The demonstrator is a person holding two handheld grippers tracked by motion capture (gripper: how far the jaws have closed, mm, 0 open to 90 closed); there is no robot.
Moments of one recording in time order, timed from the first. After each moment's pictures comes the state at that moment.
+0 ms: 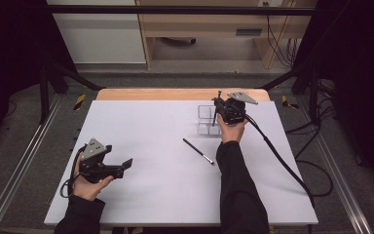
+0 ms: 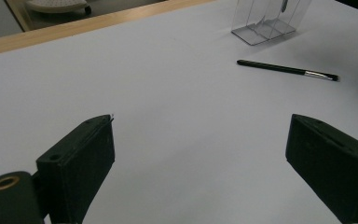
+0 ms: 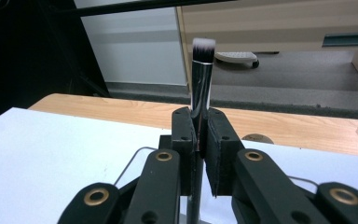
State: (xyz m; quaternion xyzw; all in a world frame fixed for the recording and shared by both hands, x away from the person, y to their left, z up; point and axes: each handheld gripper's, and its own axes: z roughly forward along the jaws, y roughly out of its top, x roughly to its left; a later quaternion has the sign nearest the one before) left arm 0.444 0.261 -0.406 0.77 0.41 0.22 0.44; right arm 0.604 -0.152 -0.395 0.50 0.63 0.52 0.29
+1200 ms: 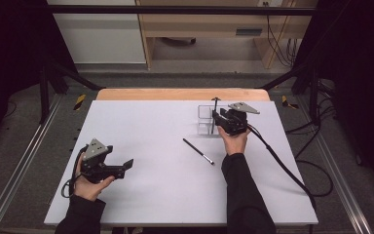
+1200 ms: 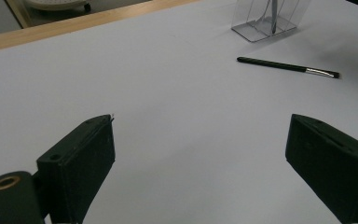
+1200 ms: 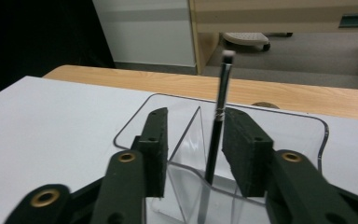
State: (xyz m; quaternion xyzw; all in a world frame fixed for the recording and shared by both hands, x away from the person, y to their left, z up) left arm 0.445 0.258 -0.409 0.77 0.41 0.22 0.44; right arm 0.575 -0.159 -0.409 0.49 0.66 0.50 0.26
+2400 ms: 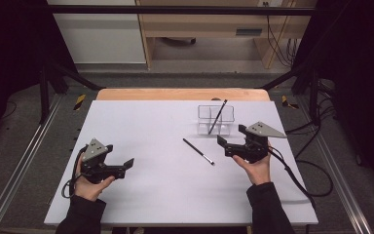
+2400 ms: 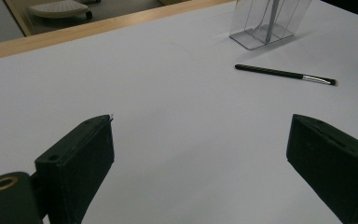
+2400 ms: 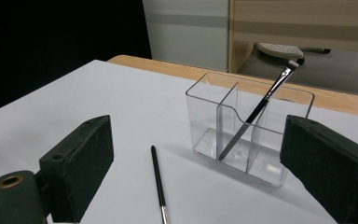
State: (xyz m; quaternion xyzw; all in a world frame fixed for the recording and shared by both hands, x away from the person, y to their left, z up) left arm 0.443 0.258 -0.406 0.76 0.41 0.22 0.45; right arm 0.475 -0.192 -0.382 0.42 0.69 0.53 0.24
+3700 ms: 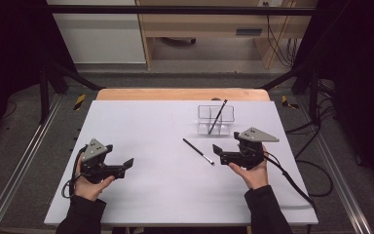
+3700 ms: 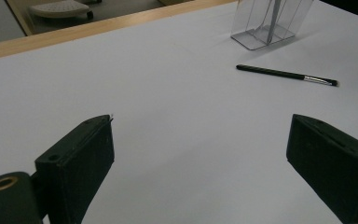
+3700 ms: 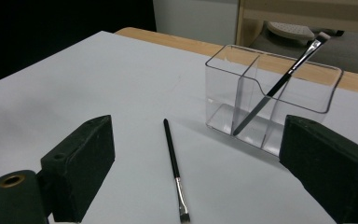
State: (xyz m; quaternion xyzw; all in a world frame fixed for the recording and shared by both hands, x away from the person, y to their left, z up) left arm 0.443 0.258 -0.407 0.76 0.41 0.23 0.45; right arm 0.466 -0.176 -0.386 0.41 0.73 0.50 0.22
